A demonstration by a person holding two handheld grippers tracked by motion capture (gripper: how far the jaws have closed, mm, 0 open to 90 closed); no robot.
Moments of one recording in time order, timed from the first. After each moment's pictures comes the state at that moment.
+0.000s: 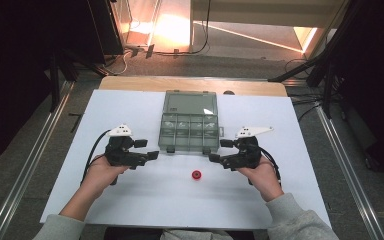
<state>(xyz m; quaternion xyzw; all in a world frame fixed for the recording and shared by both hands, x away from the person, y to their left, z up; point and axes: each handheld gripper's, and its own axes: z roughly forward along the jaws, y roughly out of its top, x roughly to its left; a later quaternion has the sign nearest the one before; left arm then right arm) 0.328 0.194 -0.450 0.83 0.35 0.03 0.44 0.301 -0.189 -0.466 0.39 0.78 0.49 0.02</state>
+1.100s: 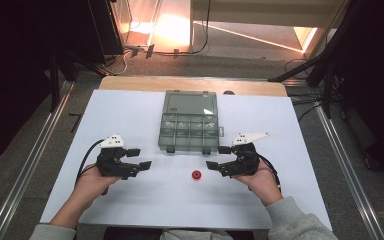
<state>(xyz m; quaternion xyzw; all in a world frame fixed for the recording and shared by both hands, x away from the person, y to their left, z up) 0.306 0.214 -0.458 0.84 0.34 0.03 0.43 0.288 -0.181 -0.472 0.37 0.80 0.47 0.02</state>
